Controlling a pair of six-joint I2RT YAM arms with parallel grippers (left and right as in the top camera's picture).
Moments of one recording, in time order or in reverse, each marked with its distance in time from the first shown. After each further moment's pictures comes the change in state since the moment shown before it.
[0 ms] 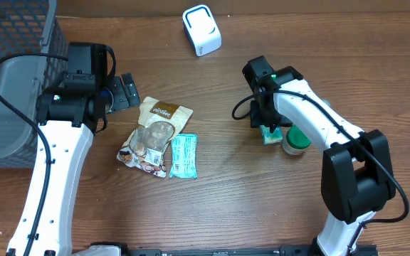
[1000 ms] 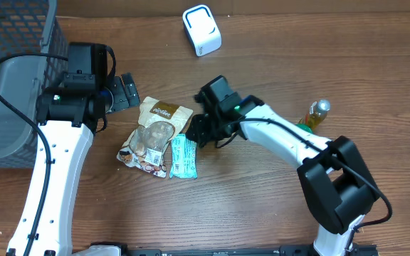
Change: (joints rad) left arm 0.000 0.000 0.000 0.000 0.000 0.000; right arm 0.254 0.000 -0.137 0.534 -0.606 0.042
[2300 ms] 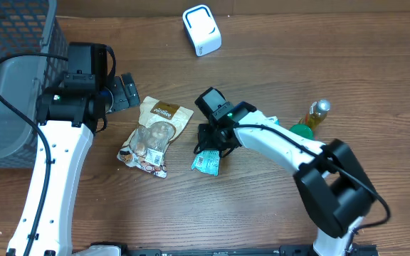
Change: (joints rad) left arm 0.000 0.000 0.000 0.000 0.000 0.000; right arm 0.036 -0.032 -0.017 -0.184 0.258 0.145
